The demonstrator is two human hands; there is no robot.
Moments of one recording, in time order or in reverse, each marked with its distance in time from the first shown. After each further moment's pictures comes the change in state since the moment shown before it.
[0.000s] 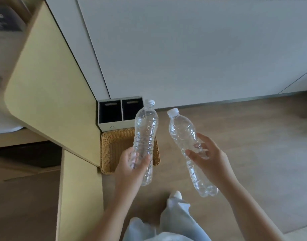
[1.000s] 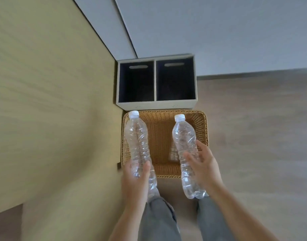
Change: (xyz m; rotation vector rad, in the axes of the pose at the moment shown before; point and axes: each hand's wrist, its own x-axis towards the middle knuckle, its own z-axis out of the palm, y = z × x) left_hand 0.290 -0.263 0.033 0.251 0.348 -0.426; right_hand 0.272 0.172 0.342 0.186 -0.352 0.423
